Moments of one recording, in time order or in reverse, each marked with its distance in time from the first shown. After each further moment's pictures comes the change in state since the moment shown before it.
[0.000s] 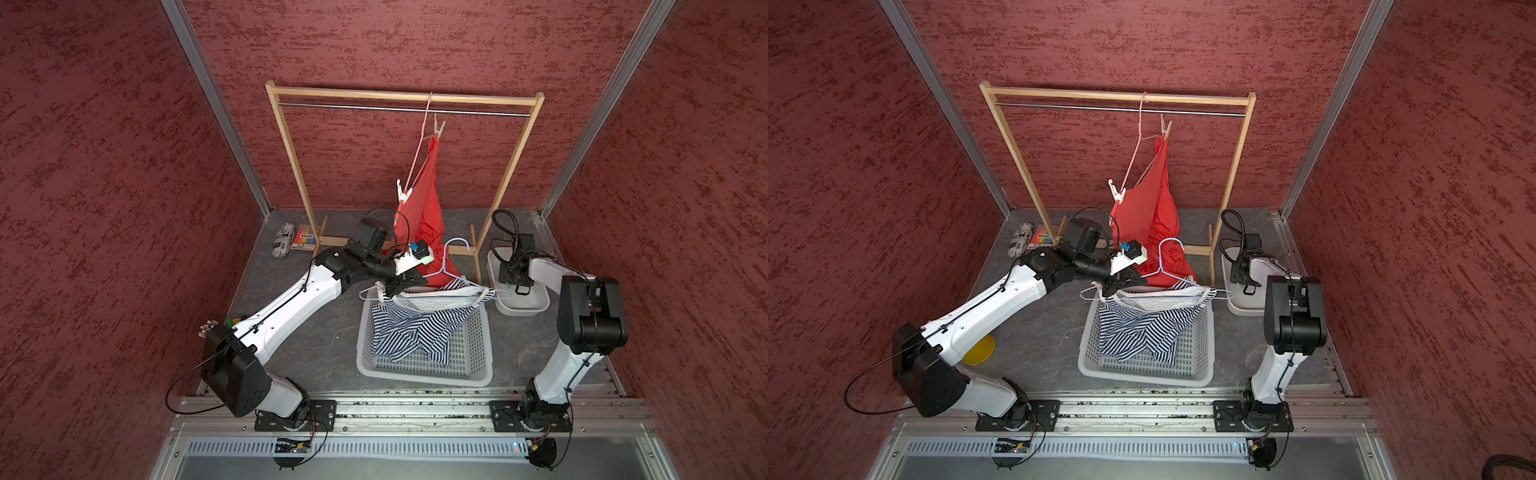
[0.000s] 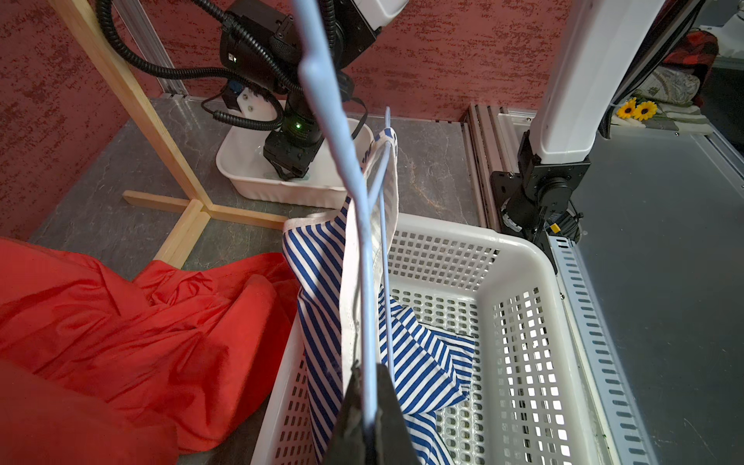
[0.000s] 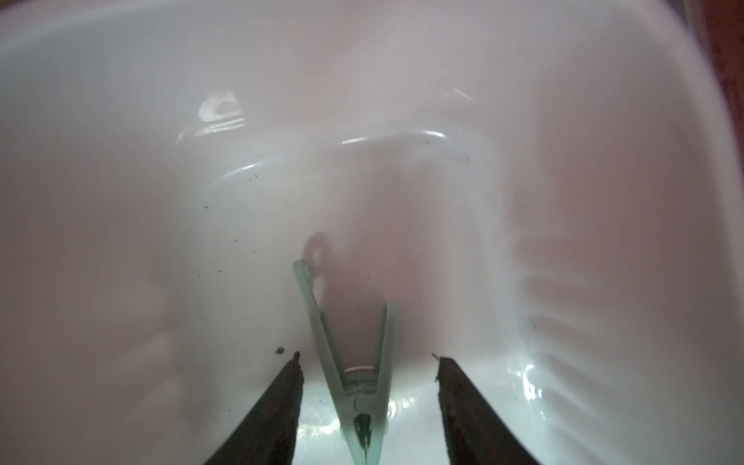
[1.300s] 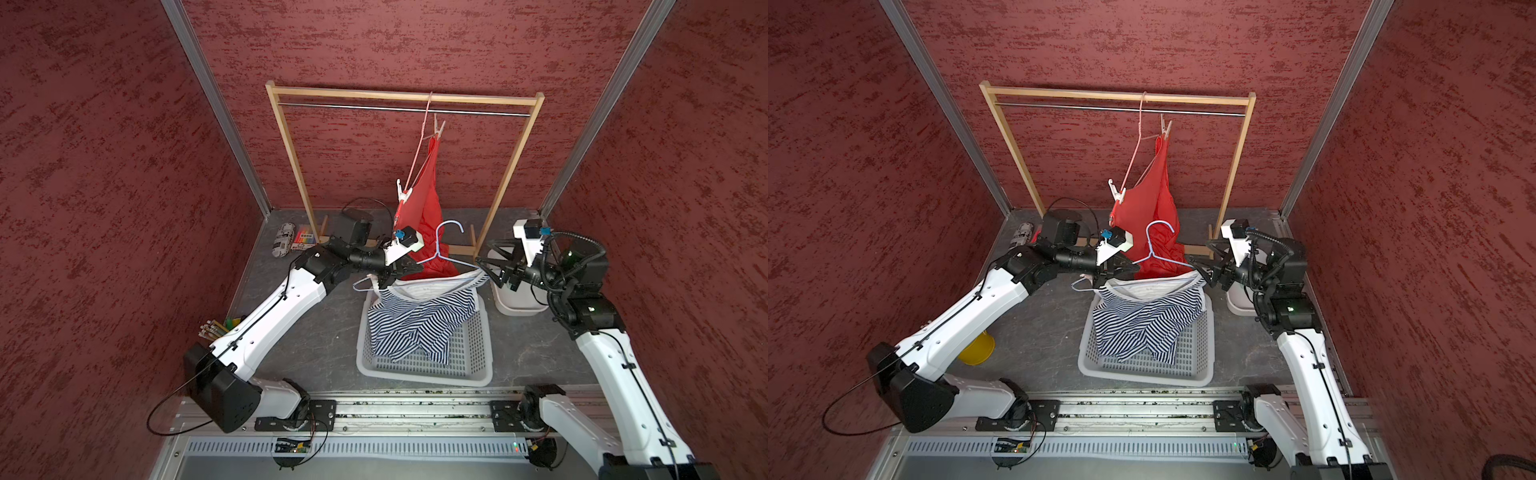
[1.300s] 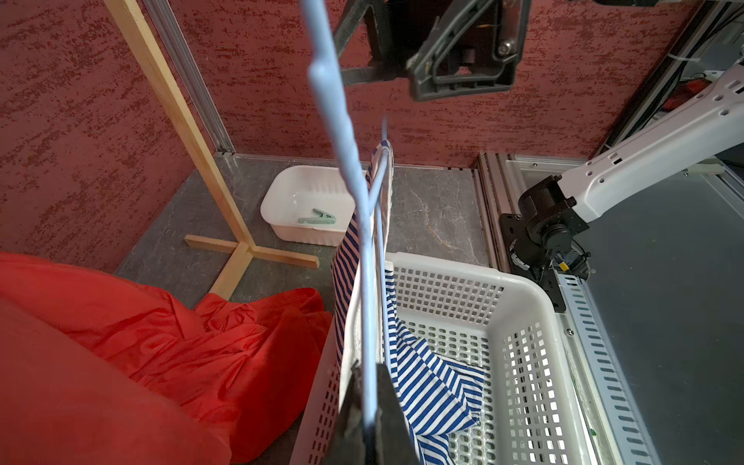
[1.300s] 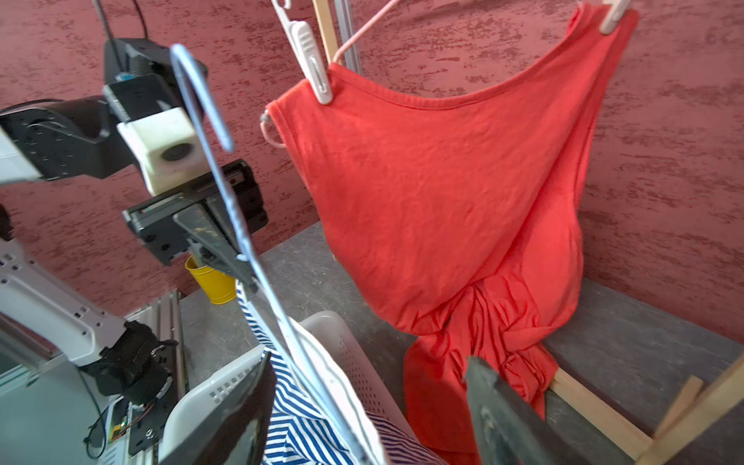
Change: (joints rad) left arm 0.053 -0.085 0.033 0.048 0.034 -0.049; right arm 0.116 -0.892 -0.127 0.169 -1.072 -0.121
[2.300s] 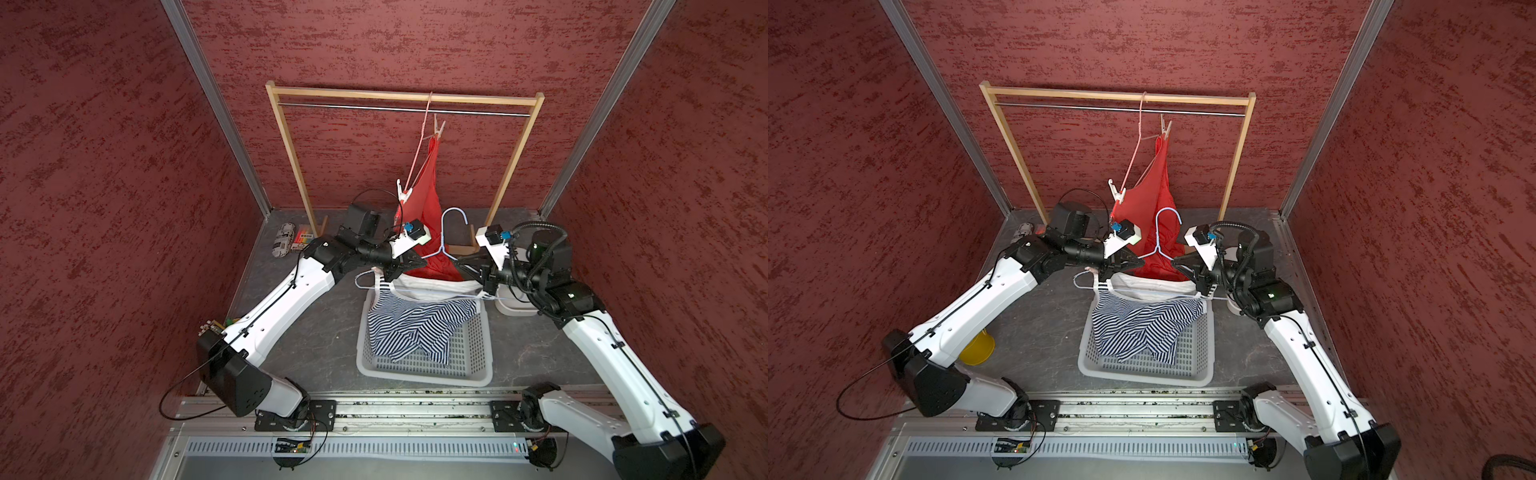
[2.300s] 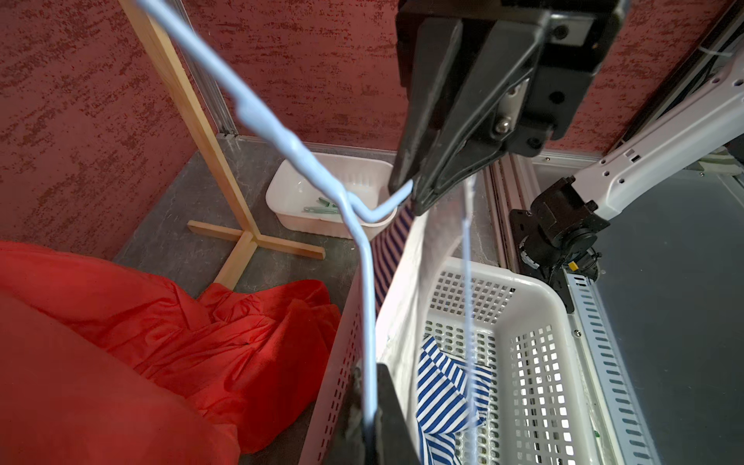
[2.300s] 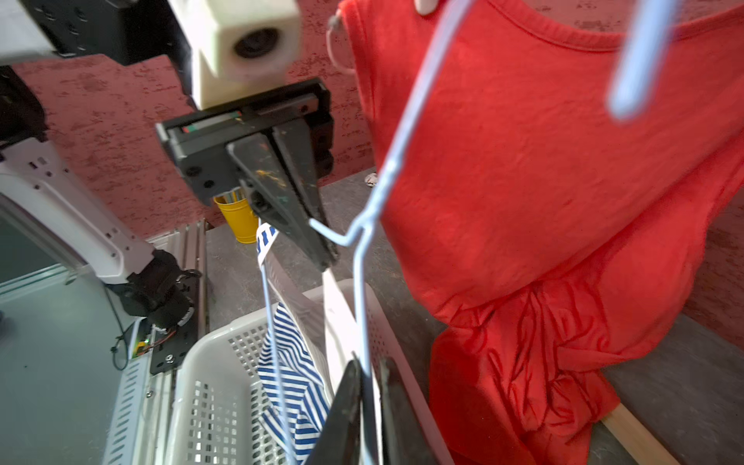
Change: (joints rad) left arm -0.018 0.089 0.119 -0.093 -0.048 0.000; right arm 0.227 0.106 0.064 -0.125 0.115 -0.206
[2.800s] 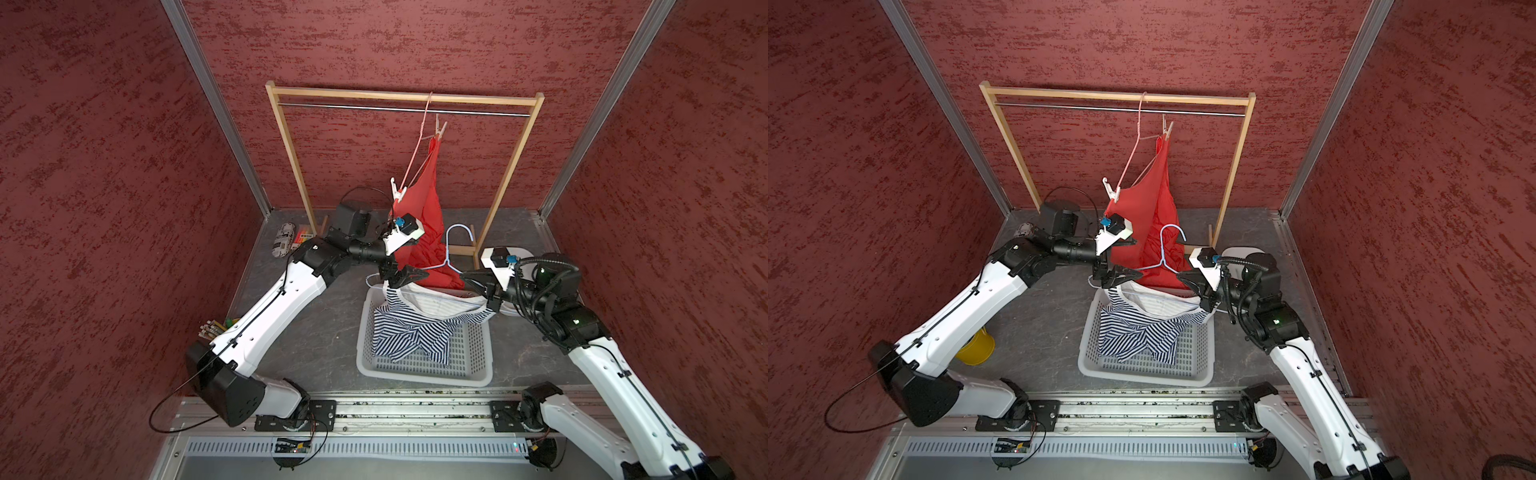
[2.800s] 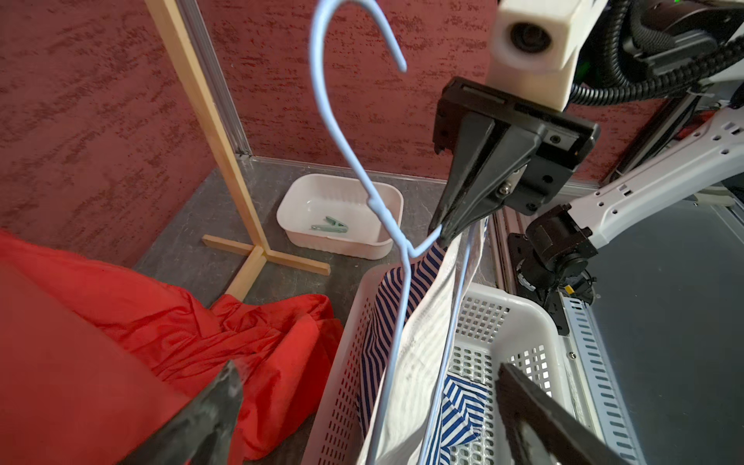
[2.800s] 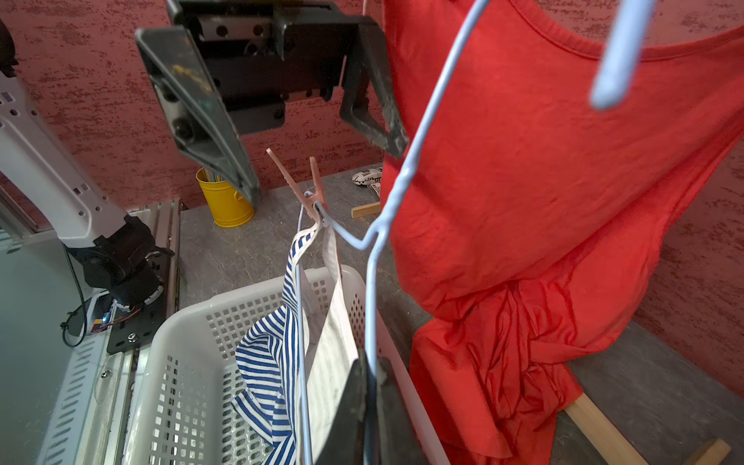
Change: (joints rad) left arm 0.054 -0.088 -0.037 0.066 0.043 -0.072; right arm 0.006 -0.159 -0.183 0.090 0.034 -0.081
